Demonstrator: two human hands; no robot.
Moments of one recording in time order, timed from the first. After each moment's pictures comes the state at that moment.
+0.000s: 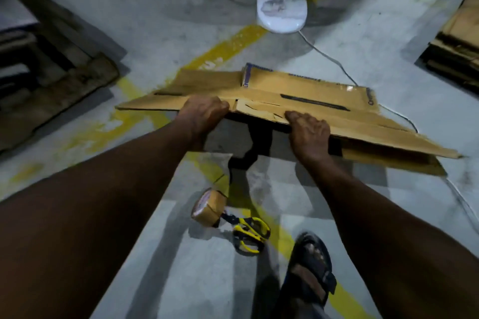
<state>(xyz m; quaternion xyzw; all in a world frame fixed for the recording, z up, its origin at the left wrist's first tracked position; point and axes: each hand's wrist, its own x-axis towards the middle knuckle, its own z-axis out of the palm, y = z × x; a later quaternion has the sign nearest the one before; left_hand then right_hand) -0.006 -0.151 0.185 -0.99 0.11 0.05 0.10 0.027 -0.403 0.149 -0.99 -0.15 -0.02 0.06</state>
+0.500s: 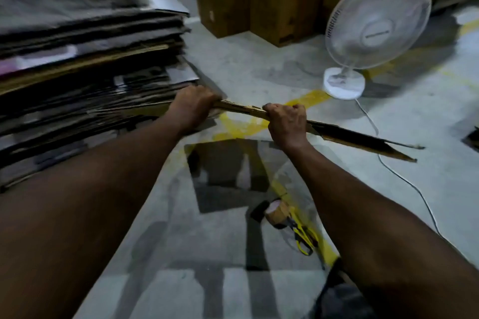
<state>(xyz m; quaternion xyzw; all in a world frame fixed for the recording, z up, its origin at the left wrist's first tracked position) -0.246 0.012 0.454 -0.99 -0.03 -0.12 0.08 -0.128 -0.192 0.390 -0.91 -0.35 -0.16 0.13</state>
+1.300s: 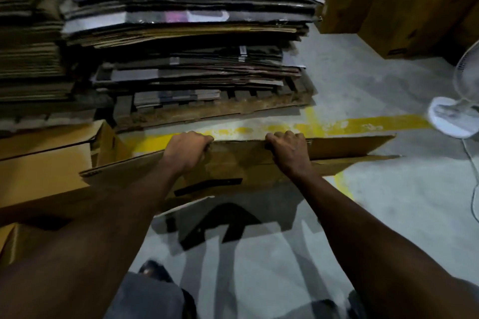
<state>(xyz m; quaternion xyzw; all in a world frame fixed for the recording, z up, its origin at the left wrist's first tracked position) -0.603 0.072 0.403 -0.95 -0.32 0.04 0.03 -0.372 -0.066 0.360 -0.80 -0.59 -0.09 0.04</state>
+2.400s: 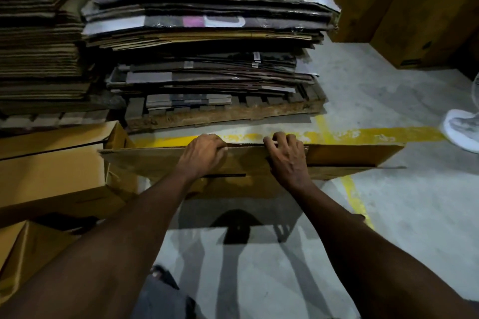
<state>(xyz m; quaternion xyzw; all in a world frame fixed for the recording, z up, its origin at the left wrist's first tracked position) -0.608 0.085 0.370 -0.94 -0.31 -0.12 -0.08 -0.407 -0.046 0.345 -0.79 -0.60 -0.14 0.05</state>
